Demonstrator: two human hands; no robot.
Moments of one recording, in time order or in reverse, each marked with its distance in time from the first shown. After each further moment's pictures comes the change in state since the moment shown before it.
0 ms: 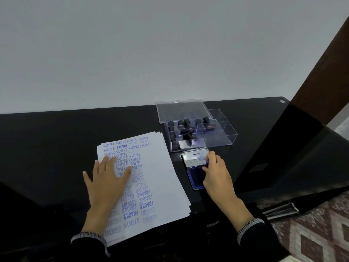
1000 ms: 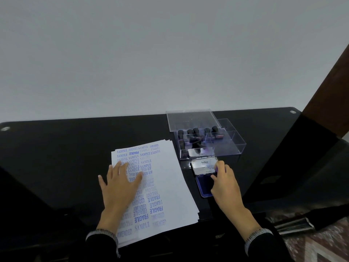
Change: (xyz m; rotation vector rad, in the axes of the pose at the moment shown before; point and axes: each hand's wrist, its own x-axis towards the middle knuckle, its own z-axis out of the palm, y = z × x) left_hand 0.000 0.000 -0.002 -0.062 -0.007 -0.006; right_hand -0.005 -0.003 -0.001 0.009 0.043 -0.010
